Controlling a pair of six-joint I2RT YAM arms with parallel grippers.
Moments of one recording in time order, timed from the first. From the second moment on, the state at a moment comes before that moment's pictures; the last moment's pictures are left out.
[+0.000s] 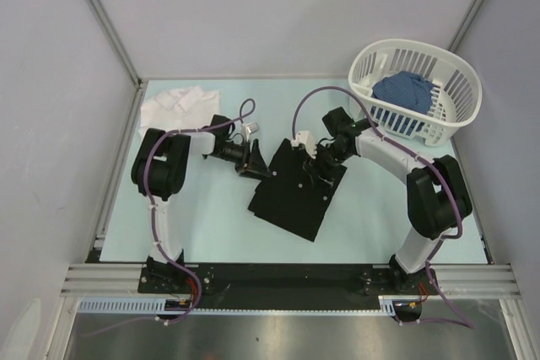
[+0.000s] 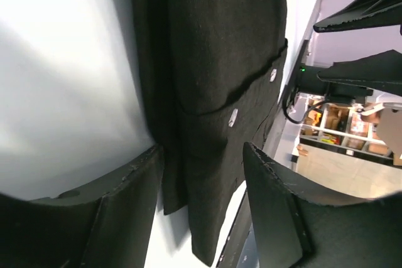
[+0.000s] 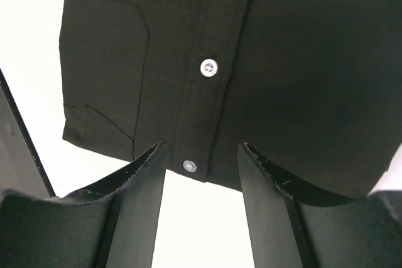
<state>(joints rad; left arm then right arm) -0.26 2.09 1.20 -0.33 1.06 -0.17 0.48 1.71 1.25 -0.80 -0.56 -0.72</state>
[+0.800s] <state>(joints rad) -0.18 1.91 0.94 -0.05 0.99 -0.37 0.63 1.82 1.34 -0.53 -0.49 -0.36</state>
